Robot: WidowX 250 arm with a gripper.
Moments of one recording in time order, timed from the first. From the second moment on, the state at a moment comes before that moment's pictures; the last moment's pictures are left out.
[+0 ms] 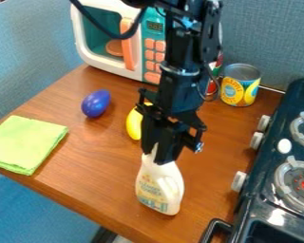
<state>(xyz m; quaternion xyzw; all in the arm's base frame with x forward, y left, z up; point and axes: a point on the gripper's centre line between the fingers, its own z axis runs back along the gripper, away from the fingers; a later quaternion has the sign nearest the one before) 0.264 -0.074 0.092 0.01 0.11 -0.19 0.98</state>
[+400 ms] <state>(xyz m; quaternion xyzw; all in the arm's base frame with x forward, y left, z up) 0.265 -0.068 0.088 0.02 0.10 -0.20 0.98</state>
